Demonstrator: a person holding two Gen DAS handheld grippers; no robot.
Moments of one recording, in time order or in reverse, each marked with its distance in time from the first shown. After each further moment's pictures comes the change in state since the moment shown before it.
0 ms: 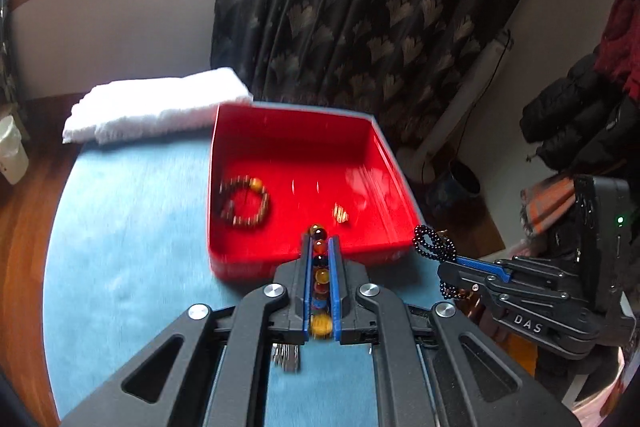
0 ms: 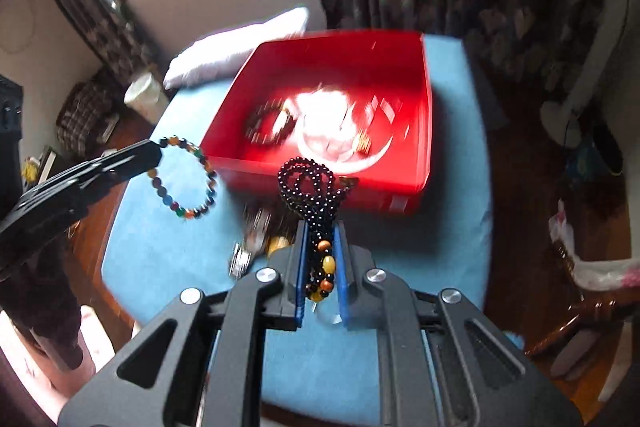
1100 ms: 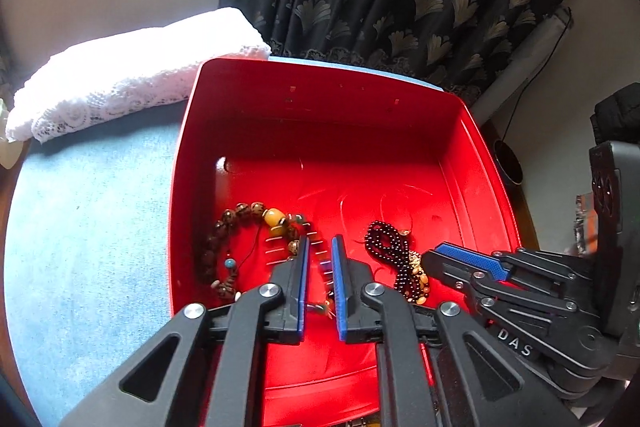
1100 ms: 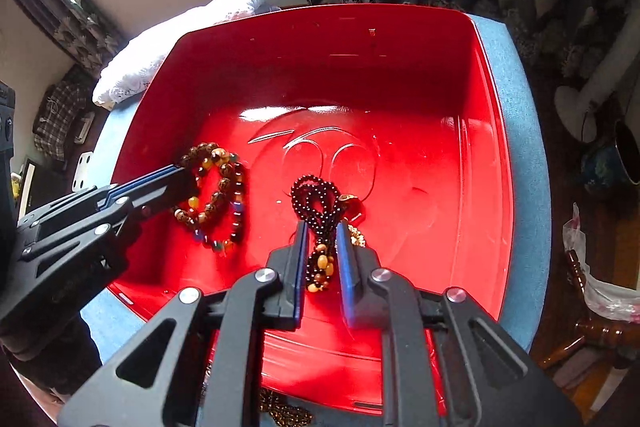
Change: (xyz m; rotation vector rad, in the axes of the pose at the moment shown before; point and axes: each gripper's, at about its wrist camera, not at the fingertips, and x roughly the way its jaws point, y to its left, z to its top) left arm 0.157 0.044 0.039 -0.050 0.196 0.082; right arm 0.135 -0.028 0.079 0.046 0.139 -0.028
